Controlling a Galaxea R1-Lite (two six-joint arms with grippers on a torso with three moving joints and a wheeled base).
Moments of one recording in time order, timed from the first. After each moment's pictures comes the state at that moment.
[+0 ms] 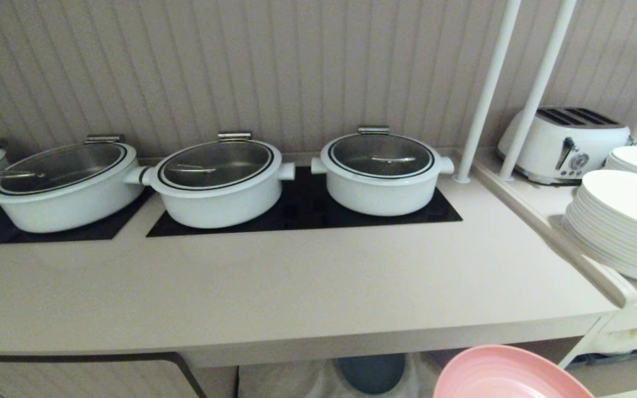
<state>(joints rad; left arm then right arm) 0.00 0.00 0.00 0.00 0.00 0.00 0.26 0.93 -0.32 0.21 0.10 0.24</state>
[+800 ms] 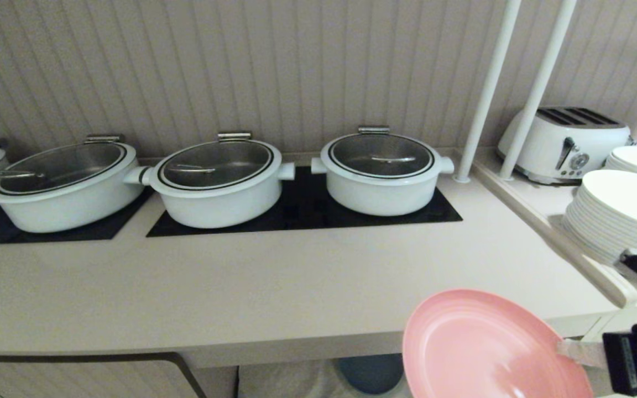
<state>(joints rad) 0.00 0.00 0.00 0.00 0.00 0.00 0.26 1.18 -0.59 0.21 0.15 0.24</state>
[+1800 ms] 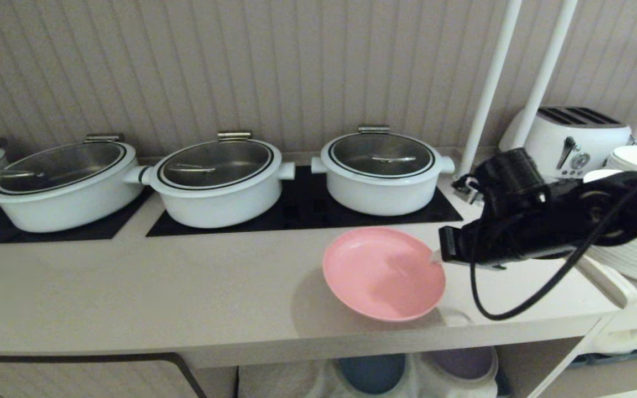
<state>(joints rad) 0.00 0.00 0.00 0.00 0.00 0.00 0.37 1.86 -1.21 0.20 0.17 0.36</state>
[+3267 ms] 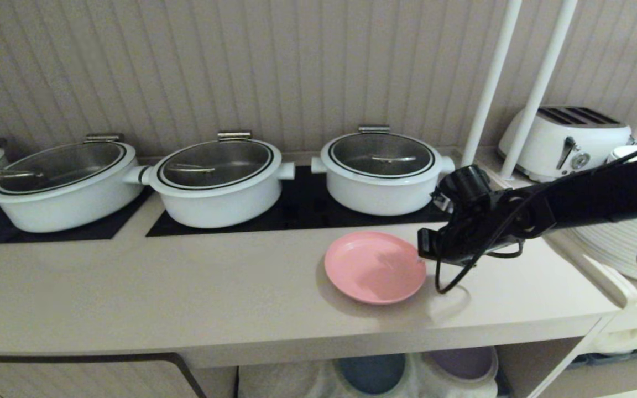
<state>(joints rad) 0.00 0.00 0.00 0.00 0.00 0.00 0.34 2.10 -1.38 0.19 0.12 0.41</state>
